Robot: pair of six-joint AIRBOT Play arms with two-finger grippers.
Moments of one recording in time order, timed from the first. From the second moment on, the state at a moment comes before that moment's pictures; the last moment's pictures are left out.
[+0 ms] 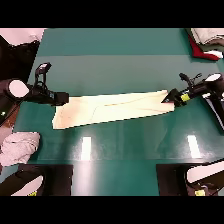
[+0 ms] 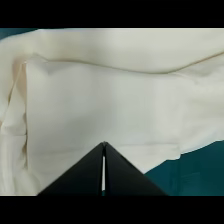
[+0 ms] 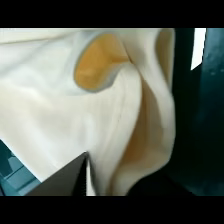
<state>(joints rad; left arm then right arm) -0.15 -1.07 0.97 1.29 -1.02 -1.62 -0.28 -1.73 1.26 -0.90 1.40 1.17</state>
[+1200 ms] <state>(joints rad) -0.62 -1.70 1.41 1.15 -0.83 -1.57 0.00 -1.25 1.44 -0.63 1.39 1.12</state>
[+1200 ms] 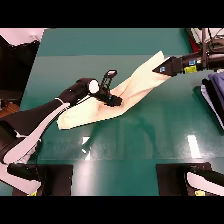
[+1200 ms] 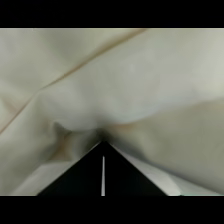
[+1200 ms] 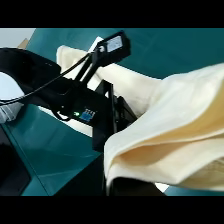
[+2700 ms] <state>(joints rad) -0.15 -0.96 1.44 1.66 -1.39 -1.54 0.75 -1.94 1.99 -0.63 1.02 1.16</state>
